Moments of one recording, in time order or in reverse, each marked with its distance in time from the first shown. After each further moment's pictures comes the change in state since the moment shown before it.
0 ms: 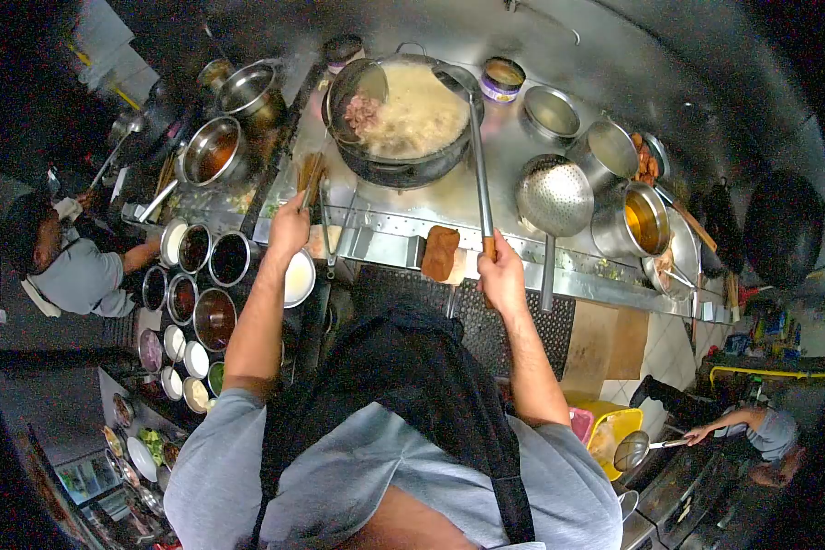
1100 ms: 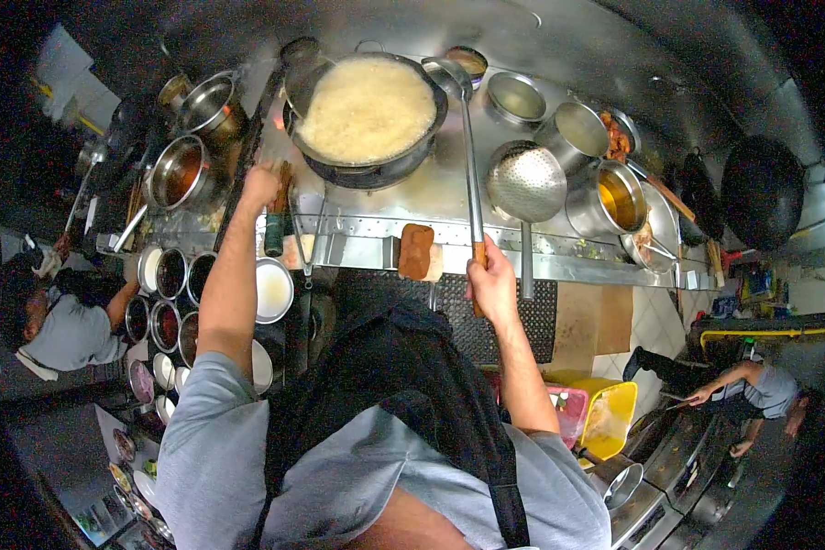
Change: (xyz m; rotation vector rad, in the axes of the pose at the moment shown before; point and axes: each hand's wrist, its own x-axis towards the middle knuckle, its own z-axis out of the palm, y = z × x) left_hand 0.129 -0.018 0.023 -0.065 -0.214 -0.274; right_hand -0.024 -0.010 -0.012 0.106 0.080 0.021
